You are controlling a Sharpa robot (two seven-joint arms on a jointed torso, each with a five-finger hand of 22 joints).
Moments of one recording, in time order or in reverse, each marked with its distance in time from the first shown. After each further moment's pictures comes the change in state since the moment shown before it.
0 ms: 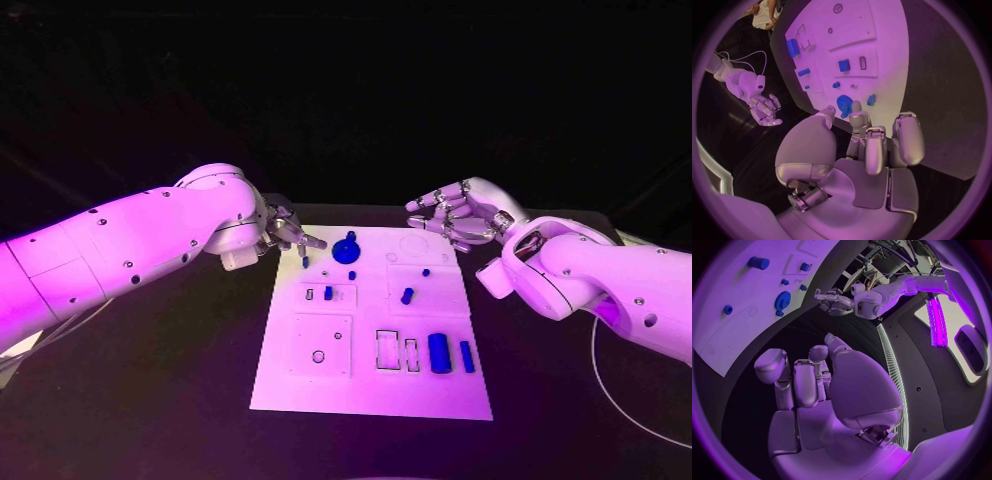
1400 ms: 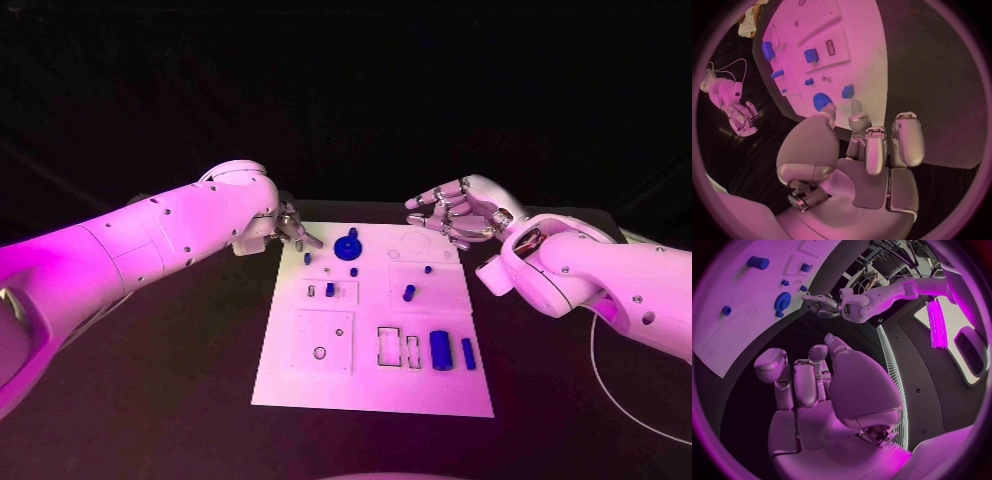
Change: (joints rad) left arm 0.003 0.176 -0.044 -0.307 -0.127 0.100 0.085; left_hand 0.046 0.015 -0.075 0.004 0.007 0.042 -0.009 0.013 -0.024 0.025 -0.014 0.044 0.040 -0.004 0.003 0.000 0.001 0.000 0.011 -0.004 0.007 0.034; right arm 0.000 0.015 -0.001 -0.011 -0.015 0.004 -0.001; right_hand 0.000 0.000 0.003 0.003 0.008 -0.002 0.002 0.000 0.000 -0.003 -0.003 -0.005 -0.006 0.000 0.000 0.000 -0.002 0.000 0.000 0.000 -0.007 -0.003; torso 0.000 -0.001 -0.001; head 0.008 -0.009
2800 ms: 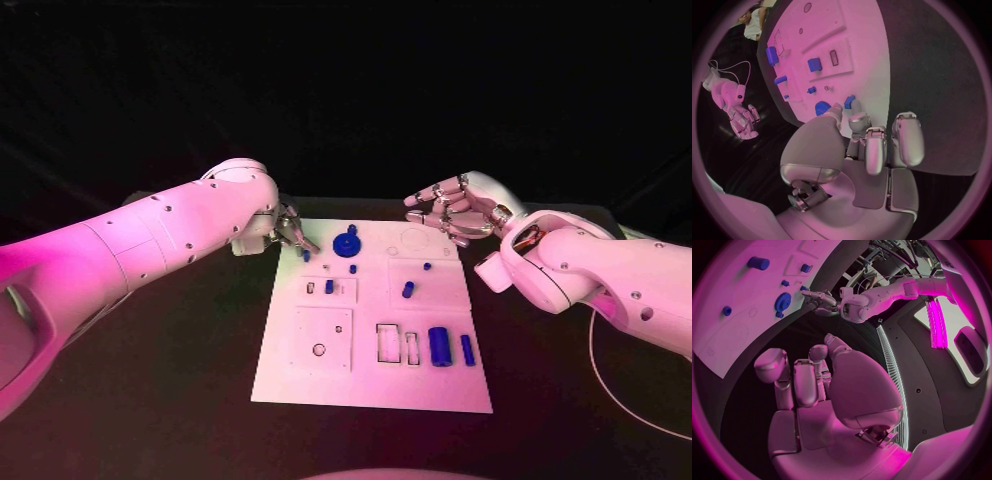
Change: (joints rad) left arm -0.005 0.014 -0.002 -0.023 0.031 0.069 0.004; left_hand 0.100 0.070 -0.010 -0.010 0.000 0.003 -0.004 0.013 0.006 0.007 0.000 0.003 0.002 0.000 0.000 0.000 0.000 0.000 0.003 -0.004 -0.001 0.004; right arm 0.000 -0.001 0.000 0.001 -0.002 0.003 -0.001; right_hand 0.000 0.000 0.003 0.003 0.012 -0.001 -0.001 0.000 0.000 0.001 0.001 0.000 -0.003 0.000 0.000 -0.004 -0.002 0.000 0.000 0.000 0.000 -0.003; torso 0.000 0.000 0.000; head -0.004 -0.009
